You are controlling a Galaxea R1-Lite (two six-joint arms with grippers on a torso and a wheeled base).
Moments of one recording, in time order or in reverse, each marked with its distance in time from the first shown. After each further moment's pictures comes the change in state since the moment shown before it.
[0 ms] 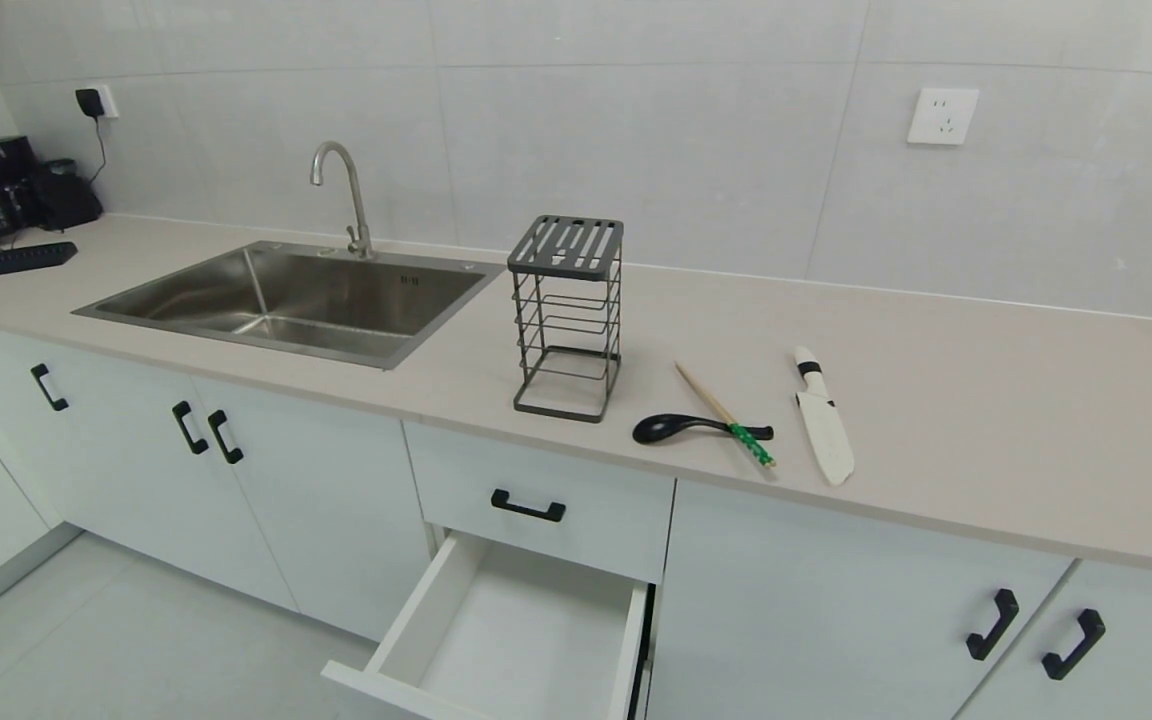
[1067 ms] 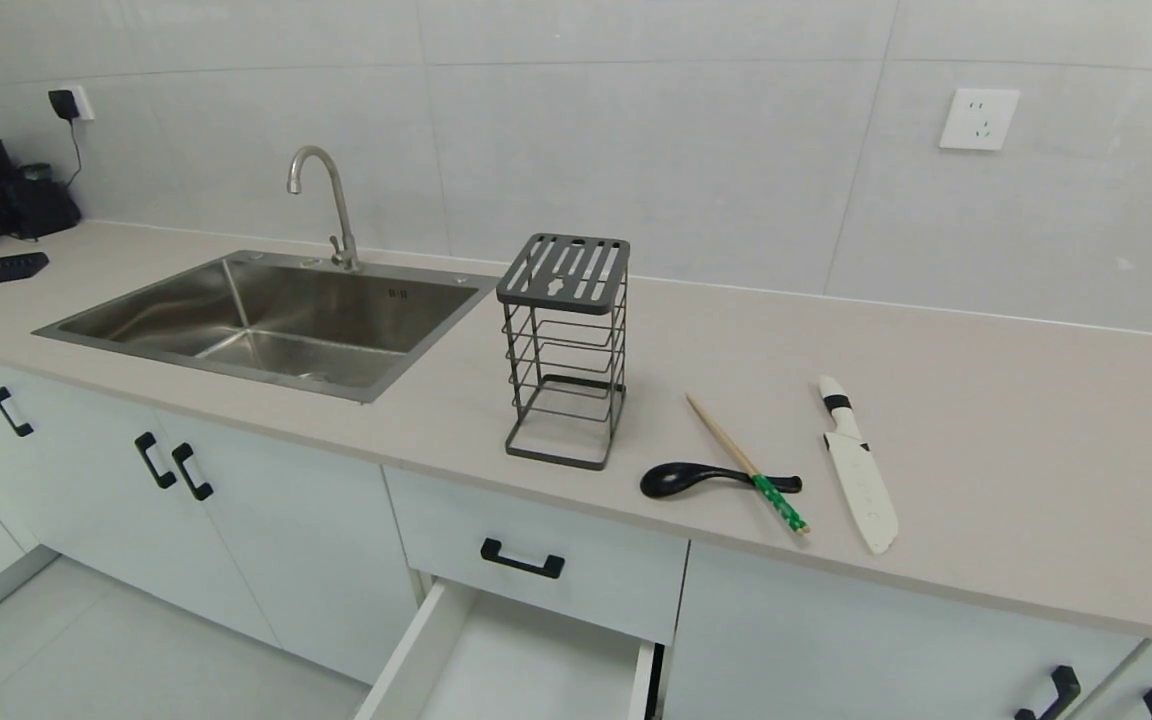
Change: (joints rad) left arm 0.000 0.000 0.000 0.000 0.000 0.000; right arm 0.001 0.000 0.000 0.000 0.001 0.002
